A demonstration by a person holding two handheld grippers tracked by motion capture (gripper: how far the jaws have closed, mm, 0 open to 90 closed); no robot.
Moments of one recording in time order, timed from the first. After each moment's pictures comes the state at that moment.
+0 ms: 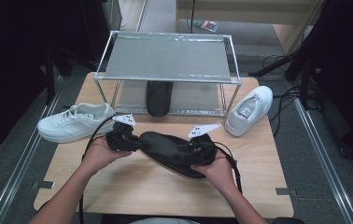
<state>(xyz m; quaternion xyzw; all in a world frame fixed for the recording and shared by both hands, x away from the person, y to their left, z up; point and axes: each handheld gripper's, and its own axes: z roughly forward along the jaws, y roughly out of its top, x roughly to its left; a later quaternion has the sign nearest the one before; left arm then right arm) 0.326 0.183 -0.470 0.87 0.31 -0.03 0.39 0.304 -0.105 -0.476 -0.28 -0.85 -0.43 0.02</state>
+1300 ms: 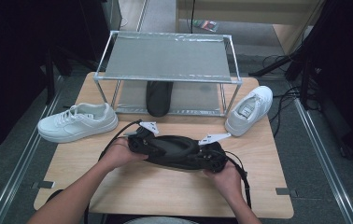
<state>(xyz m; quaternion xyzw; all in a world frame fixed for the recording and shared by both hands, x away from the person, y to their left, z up) 0.343 0.133 -0.507 0.90 0.24 -0.08 0.35 0.294 -0.134 -0.502 -0.37 -0.85 -0.38 -0.01</state>
